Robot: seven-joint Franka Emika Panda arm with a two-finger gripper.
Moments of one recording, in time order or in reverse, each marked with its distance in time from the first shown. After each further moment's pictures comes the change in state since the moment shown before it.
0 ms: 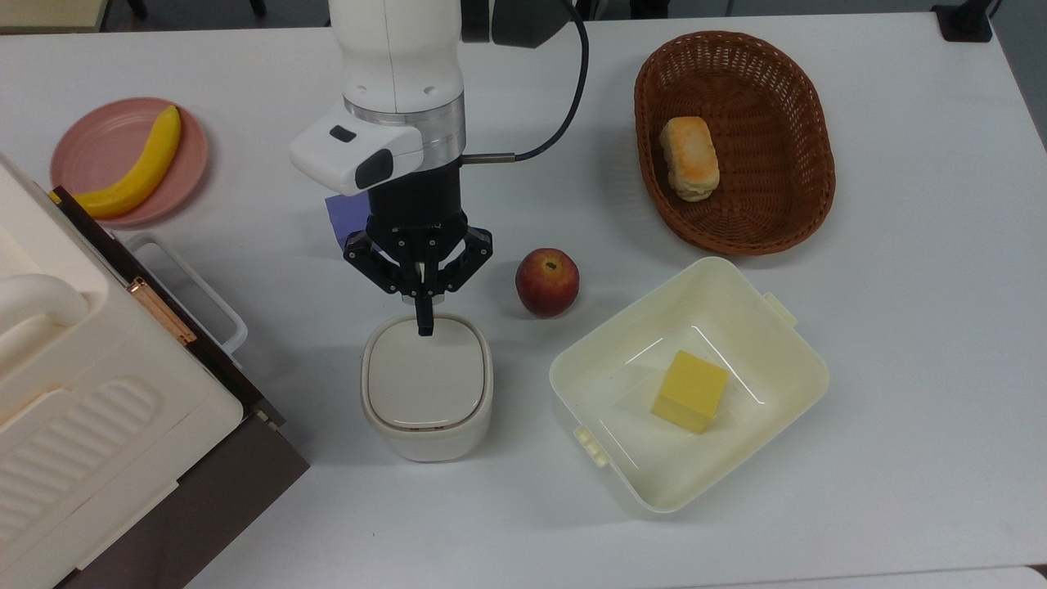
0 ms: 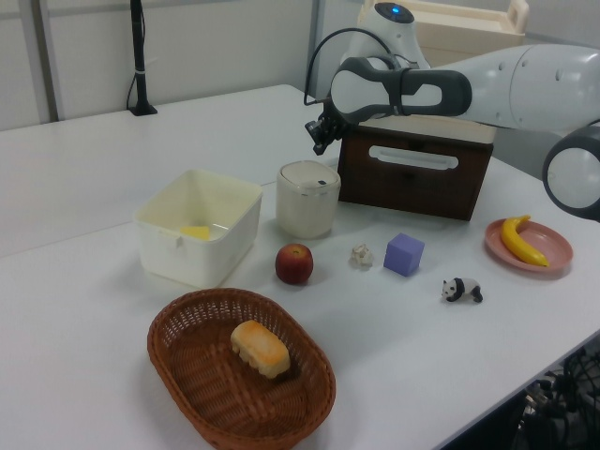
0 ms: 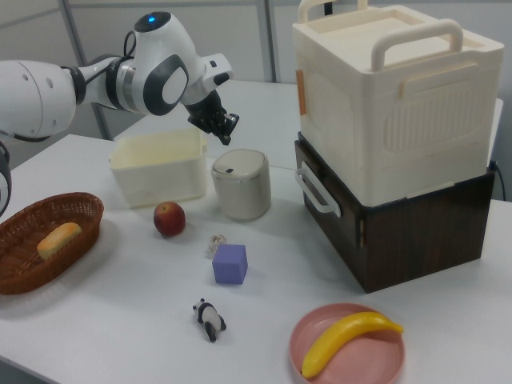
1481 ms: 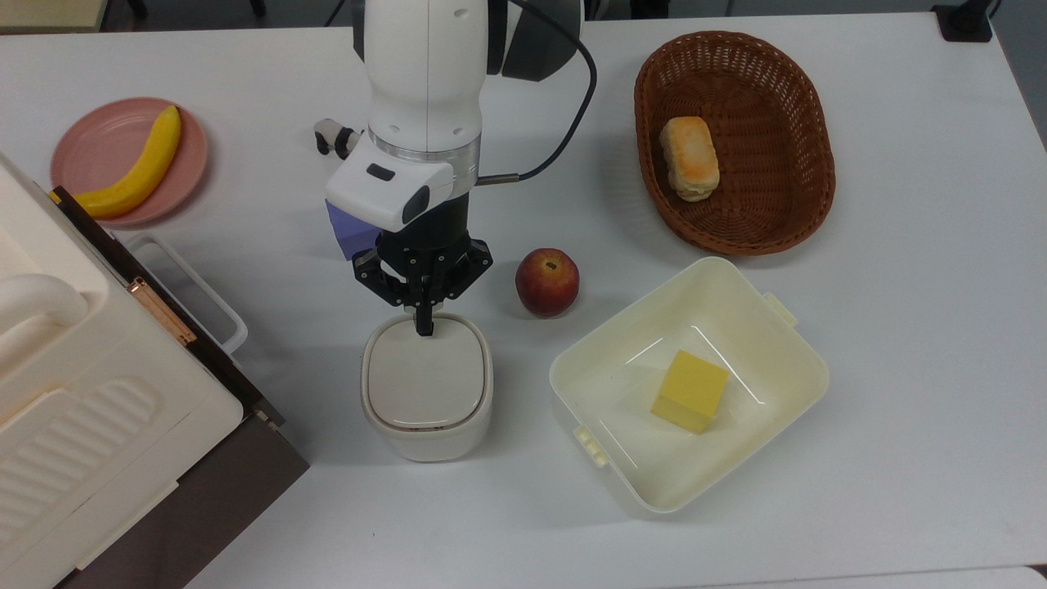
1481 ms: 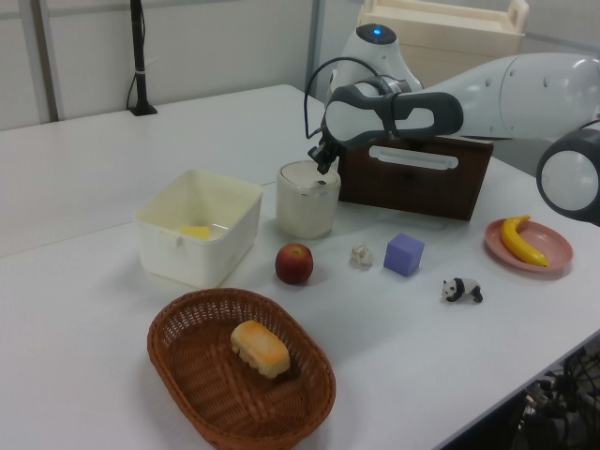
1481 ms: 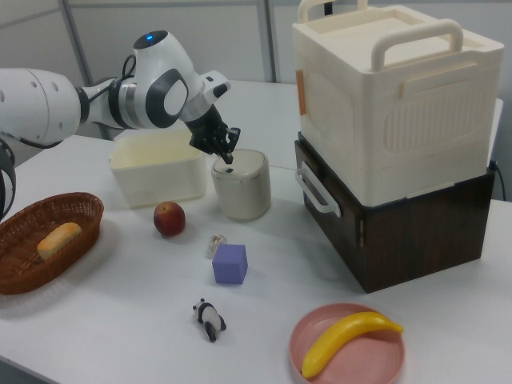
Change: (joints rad) arm 0.013 0.022 0.000 -0.047 -0.130 0.000 -0.125
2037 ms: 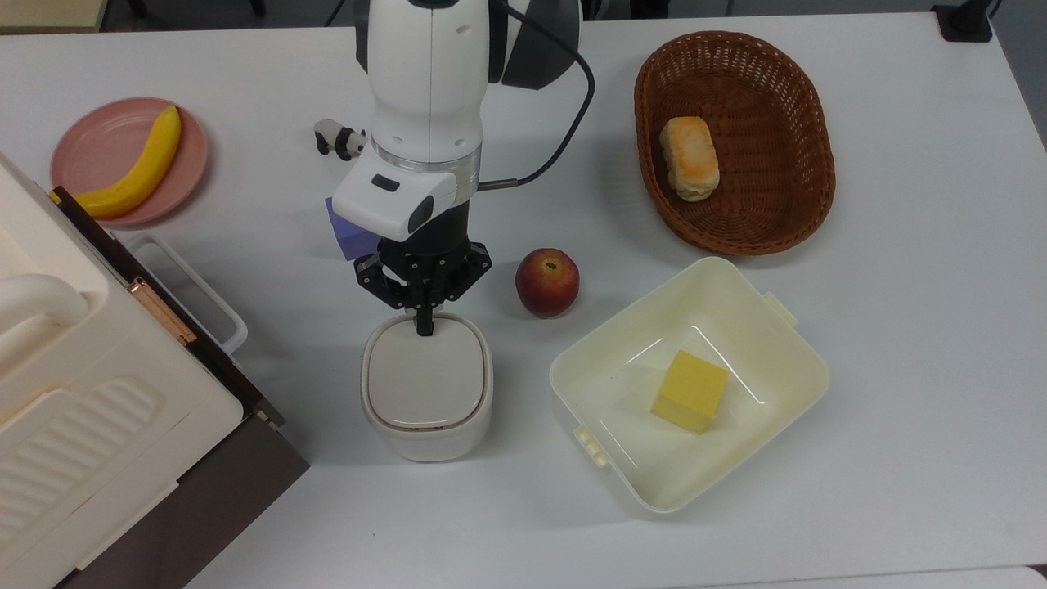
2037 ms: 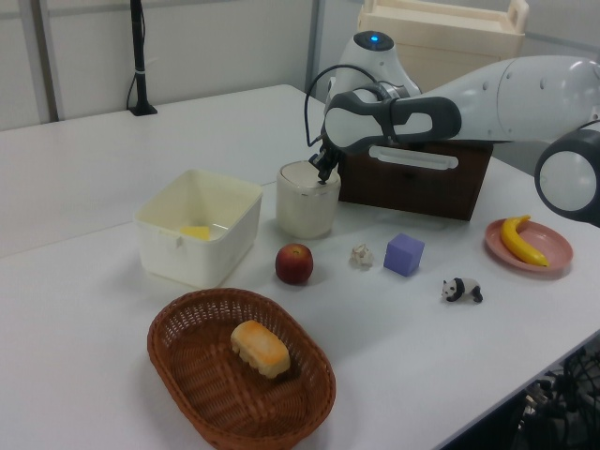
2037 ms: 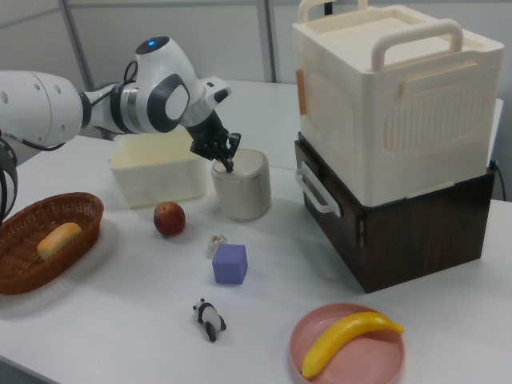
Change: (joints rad) arm 0.000 0.008 0.000 -0.013 -0.012 0.000 -0.020
